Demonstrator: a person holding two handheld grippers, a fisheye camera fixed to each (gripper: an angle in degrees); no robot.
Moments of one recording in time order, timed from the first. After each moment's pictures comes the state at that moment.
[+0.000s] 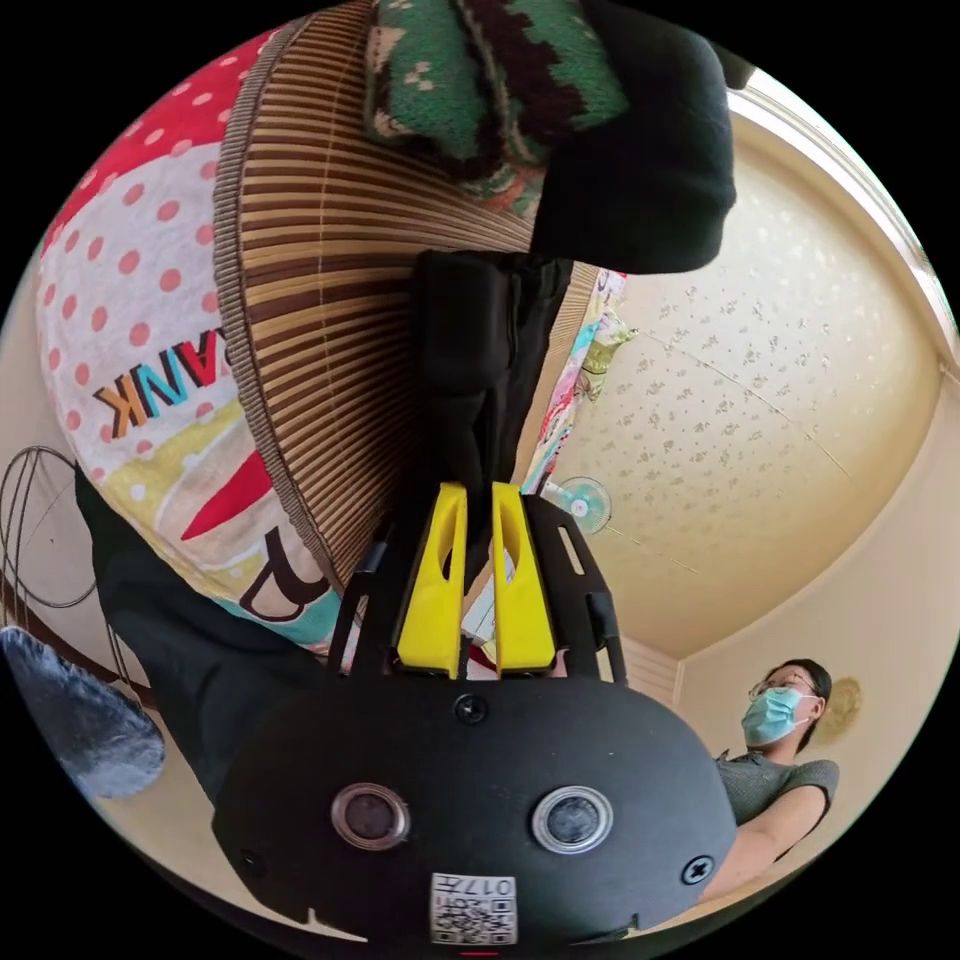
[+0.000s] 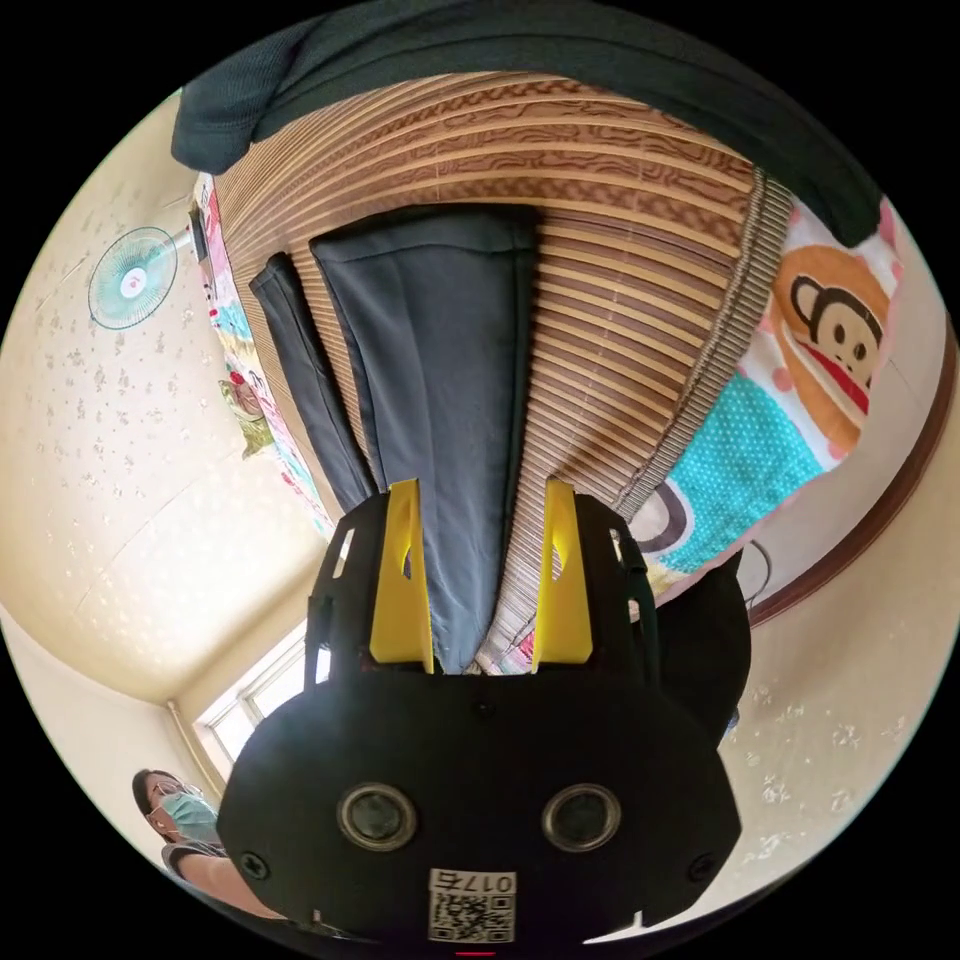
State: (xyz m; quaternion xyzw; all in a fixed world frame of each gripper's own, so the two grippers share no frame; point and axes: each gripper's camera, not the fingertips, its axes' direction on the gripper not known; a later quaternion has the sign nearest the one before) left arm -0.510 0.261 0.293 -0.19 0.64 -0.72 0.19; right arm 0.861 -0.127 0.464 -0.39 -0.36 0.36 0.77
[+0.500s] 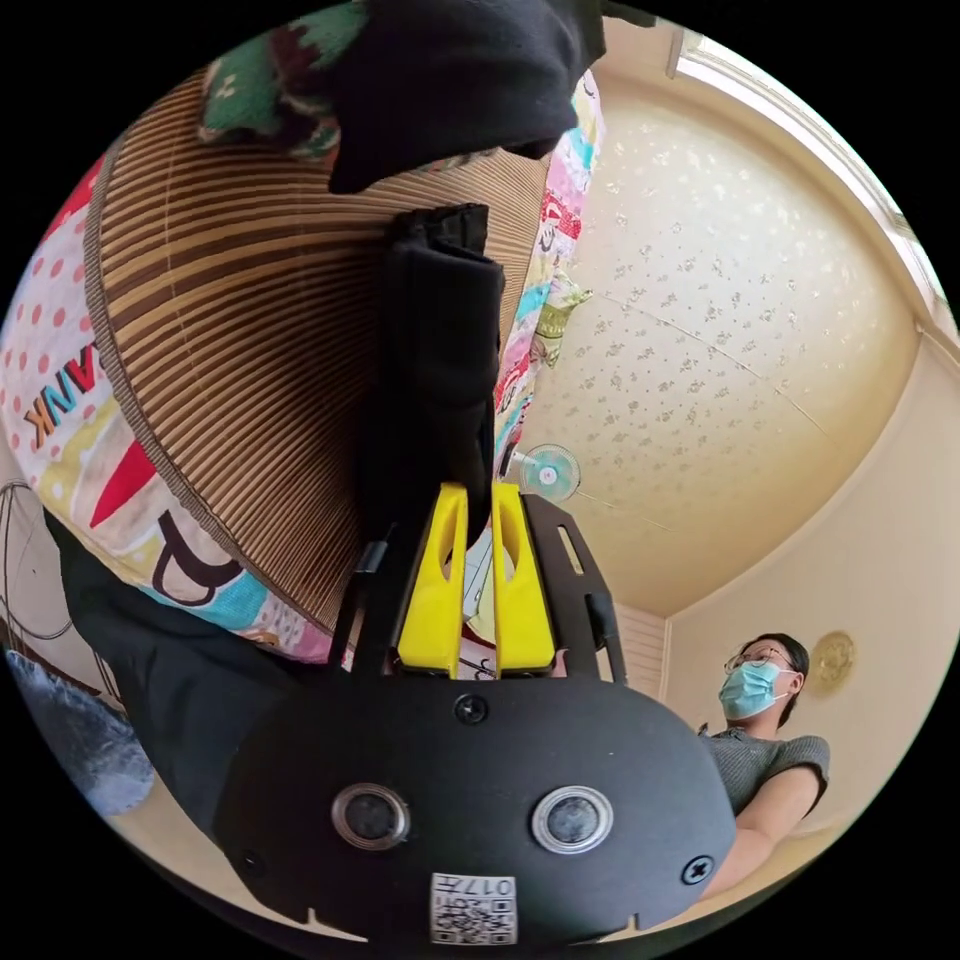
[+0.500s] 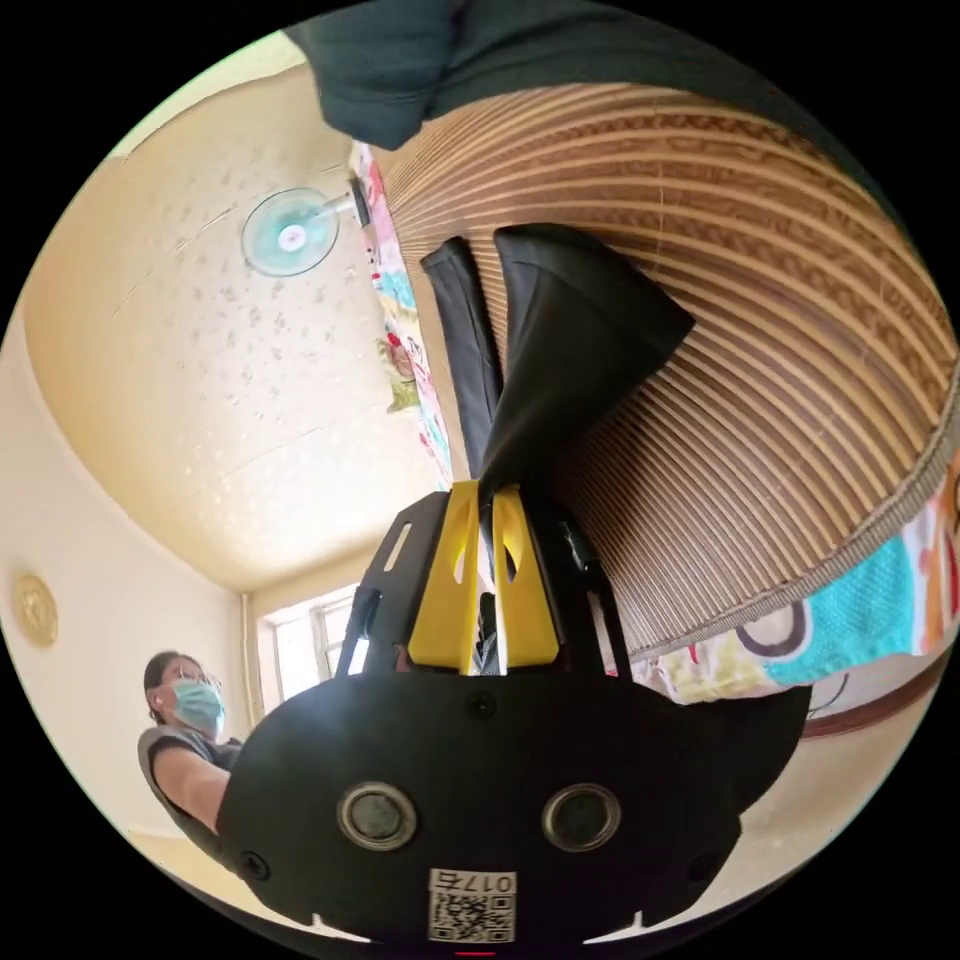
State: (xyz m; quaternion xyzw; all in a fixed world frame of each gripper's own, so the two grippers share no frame) left arm -0.560 0.213 0.255 -0.17 0.68 -0.68 0.22; right arm 0.881 -0.133 0.475 -0.28 -0.56 0.32 0.71
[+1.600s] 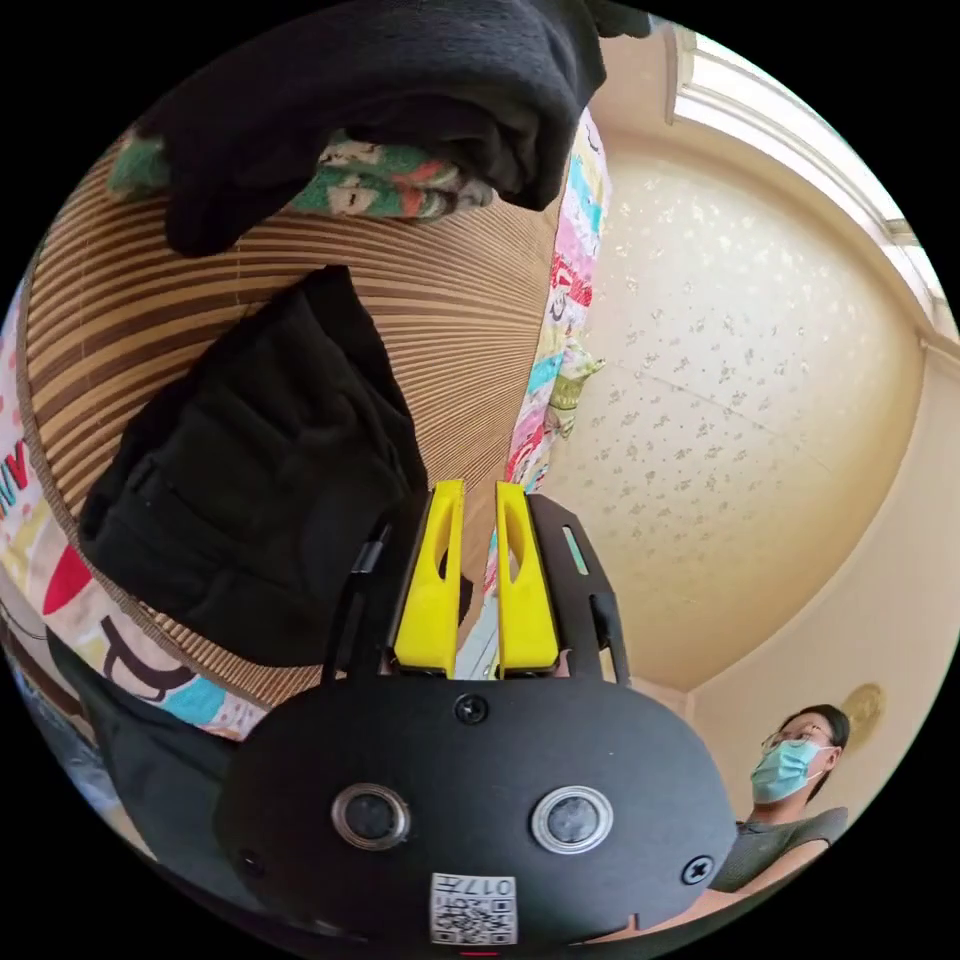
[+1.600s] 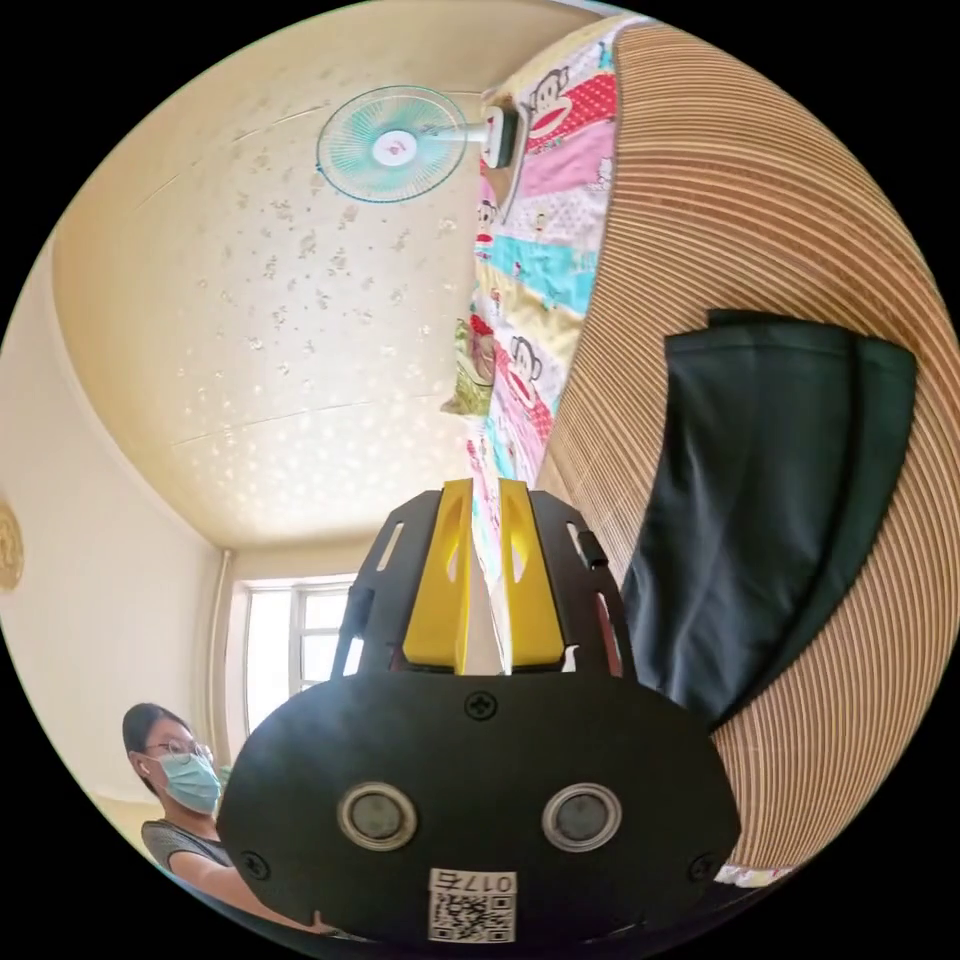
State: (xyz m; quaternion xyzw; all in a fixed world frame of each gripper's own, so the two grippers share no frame) left arm -0.525 0.067 0.308 -0.21 0.58 -0.73 0.28; right arm 0.629 -0.359 0.670 -0.22 -0.60 0.22 0.74
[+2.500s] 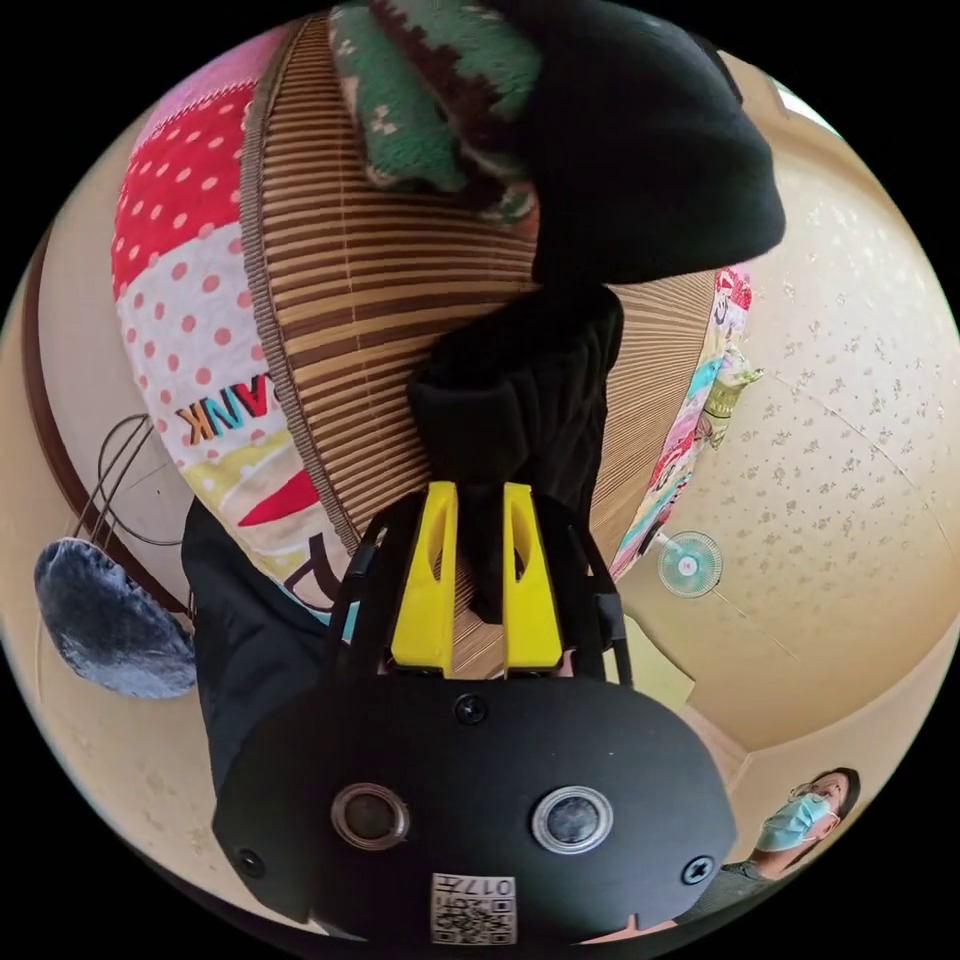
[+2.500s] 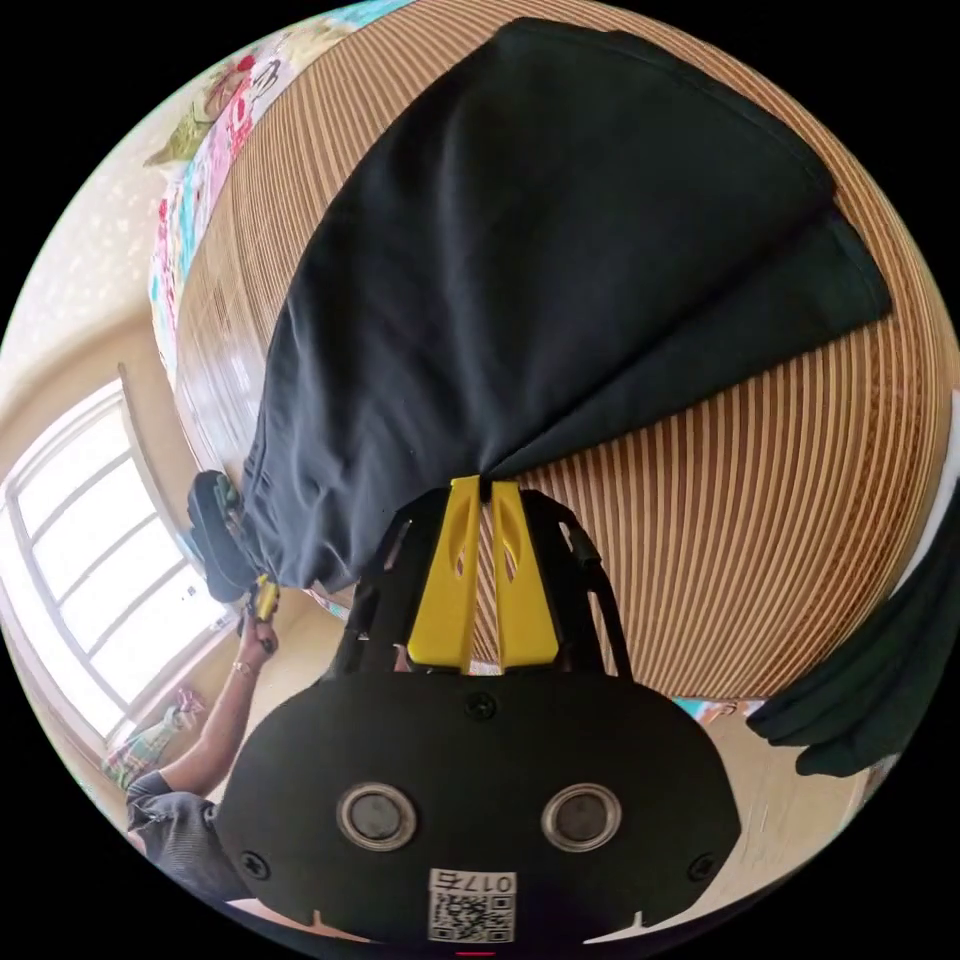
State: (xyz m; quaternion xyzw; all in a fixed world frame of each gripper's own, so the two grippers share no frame) left arm -0.475 0.056 0.248 -0.38 0.51 -0.70 0.31; right arm 0.565 -0.207 0.928 -0.51 -0.22 -0.11 0.82
